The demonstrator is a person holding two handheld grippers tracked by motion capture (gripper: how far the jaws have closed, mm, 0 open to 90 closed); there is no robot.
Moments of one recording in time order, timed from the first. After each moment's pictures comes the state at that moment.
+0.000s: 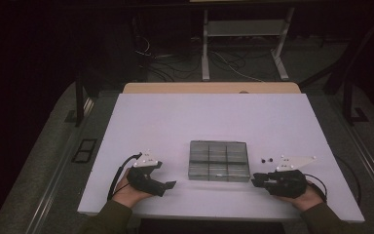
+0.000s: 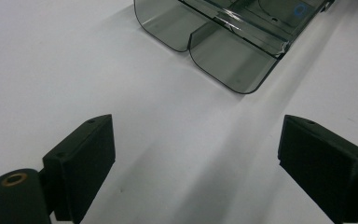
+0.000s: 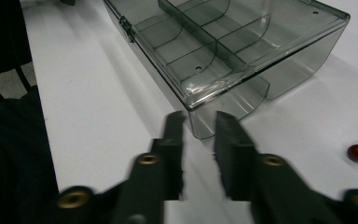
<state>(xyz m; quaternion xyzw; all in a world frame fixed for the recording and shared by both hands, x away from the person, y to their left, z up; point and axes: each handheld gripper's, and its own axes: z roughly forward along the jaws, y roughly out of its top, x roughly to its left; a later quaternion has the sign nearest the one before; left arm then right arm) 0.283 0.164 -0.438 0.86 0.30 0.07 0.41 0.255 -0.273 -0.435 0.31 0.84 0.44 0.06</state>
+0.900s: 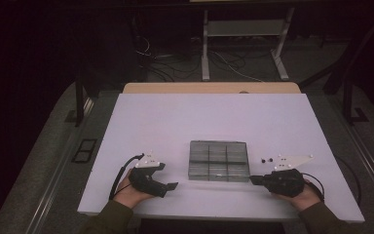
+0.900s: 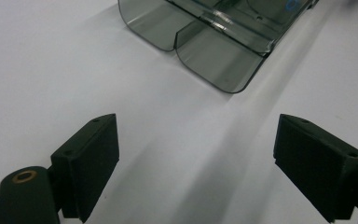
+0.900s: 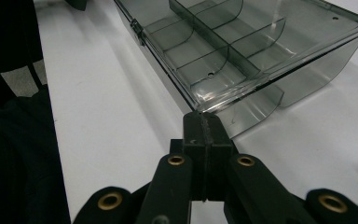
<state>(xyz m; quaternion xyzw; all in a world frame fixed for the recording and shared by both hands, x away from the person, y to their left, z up) 0.281 0.160 -0.438 0.86 0.29 0.06 0.42 0.259 -0.268 -0.435 0.29 0.85 0.45 0.04</state>
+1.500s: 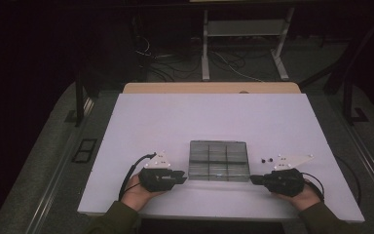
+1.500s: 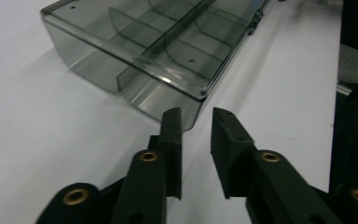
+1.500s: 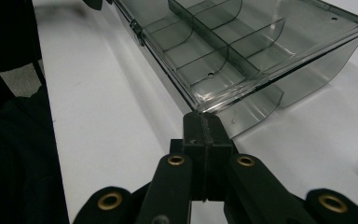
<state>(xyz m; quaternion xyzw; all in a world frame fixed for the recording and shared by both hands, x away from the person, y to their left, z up) 0.281 0.131 -0.428 0.87 0.22 0.03 0.43 0.259 -0.268 -0.434 0.29 0.85 0.45 0.05</state>
